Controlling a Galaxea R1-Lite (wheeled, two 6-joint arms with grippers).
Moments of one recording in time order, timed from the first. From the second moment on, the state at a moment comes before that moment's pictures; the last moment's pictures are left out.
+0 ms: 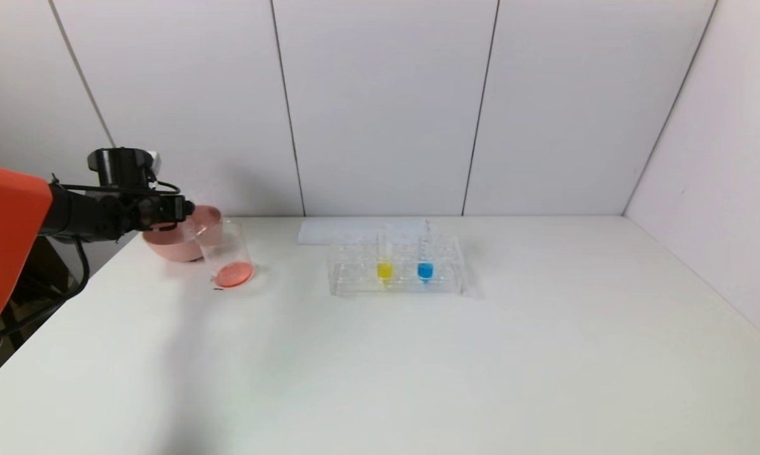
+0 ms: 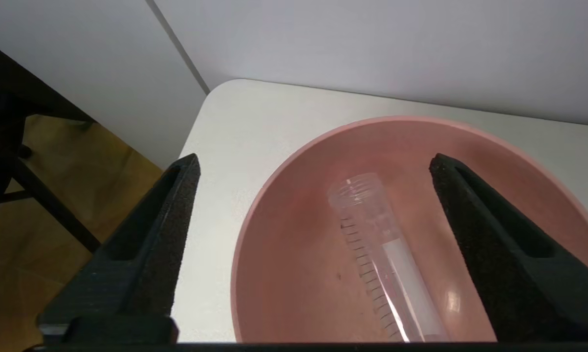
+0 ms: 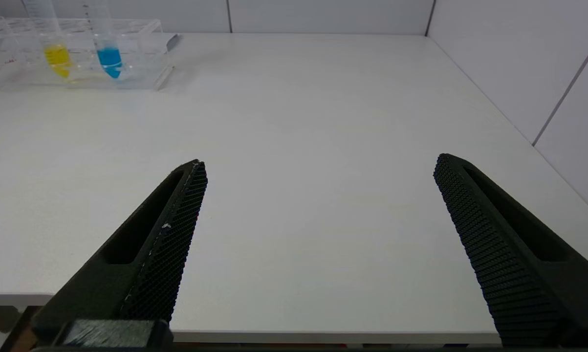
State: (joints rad) left arm 0.17 2.31 -1.66 -0.30 0.13 0.06; right arm 0.00 0.00 0.00 0.00 0.00 0.00
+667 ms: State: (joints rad) left arm 0.16 2.16 -1.61 -0.34 0.10 0.06; right arm 0.00 0.00 0.00 0.00 0.00 0.00
